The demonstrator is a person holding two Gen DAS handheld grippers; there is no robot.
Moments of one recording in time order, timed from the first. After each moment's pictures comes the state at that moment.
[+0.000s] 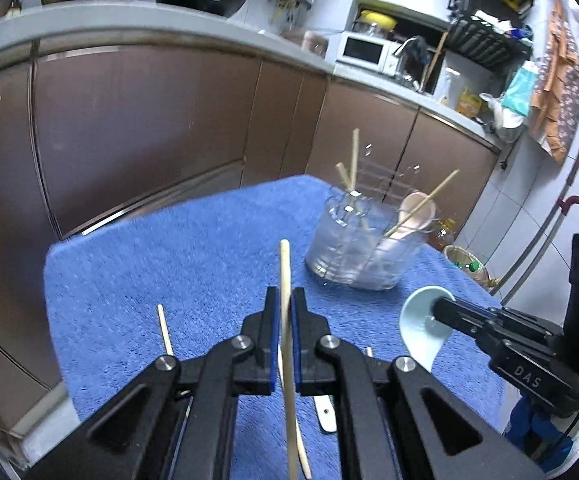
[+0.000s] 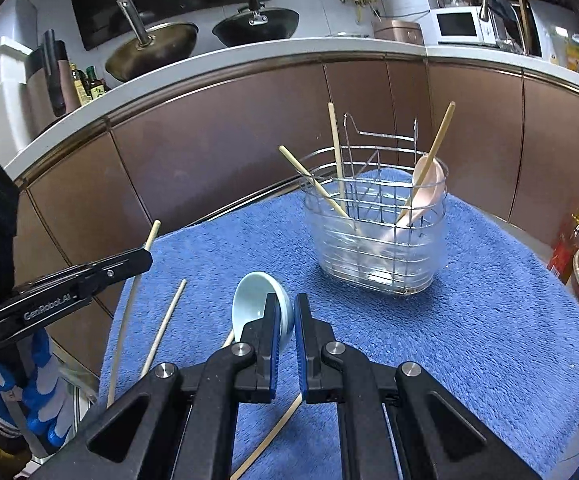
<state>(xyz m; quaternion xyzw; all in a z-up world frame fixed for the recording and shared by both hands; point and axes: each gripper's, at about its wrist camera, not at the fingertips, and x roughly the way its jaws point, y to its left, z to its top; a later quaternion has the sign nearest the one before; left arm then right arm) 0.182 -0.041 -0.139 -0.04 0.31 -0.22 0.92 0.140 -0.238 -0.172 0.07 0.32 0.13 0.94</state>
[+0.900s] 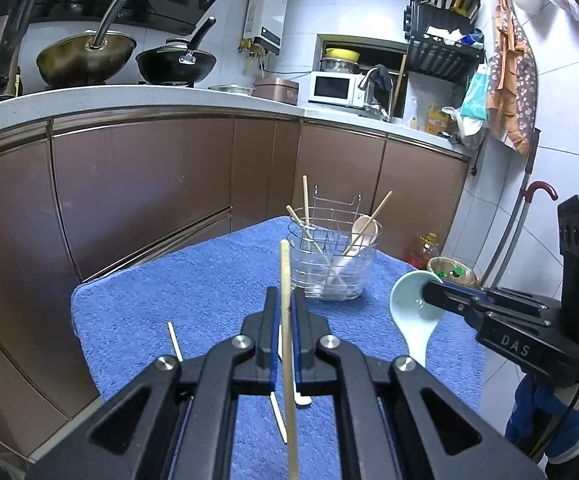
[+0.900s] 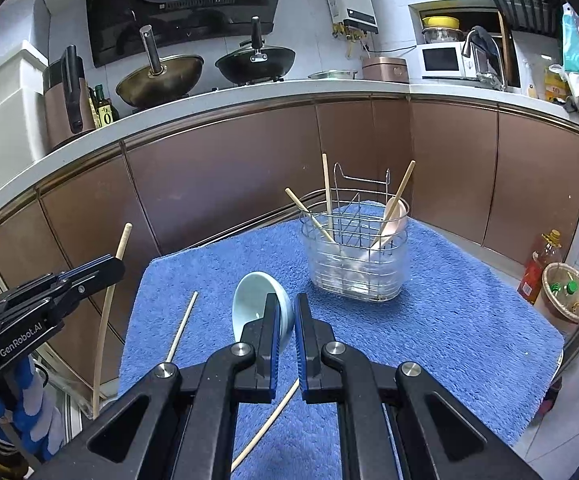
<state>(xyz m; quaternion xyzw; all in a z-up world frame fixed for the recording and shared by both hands) 0.093 -0.036 -0.095 -0.01 0.23 -0.23 0.95 0.074 -0.236 -0.132 0.05 0.27 0.10 0.96</state>
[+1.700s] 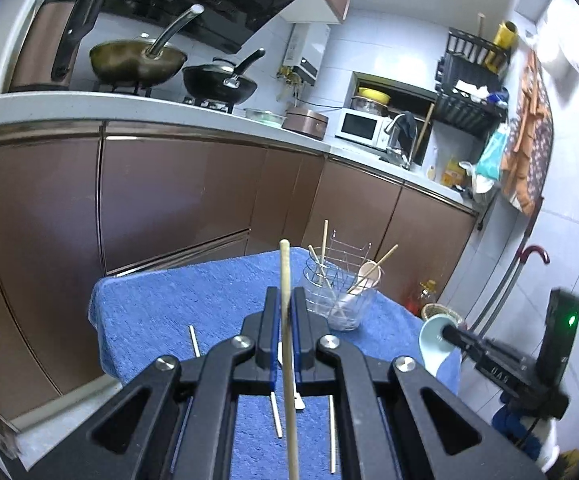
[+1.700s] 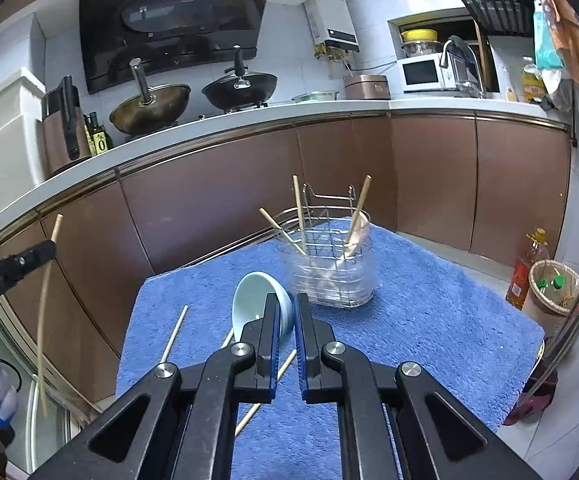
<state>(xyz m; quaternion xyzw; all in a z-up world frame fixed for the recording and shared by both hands) 0.063 0.017 -0.060 -0.10 0.21 -0.20 0.95 0.044 -0.270 -0.128 0.08 0.24 0.08 0.97</state>
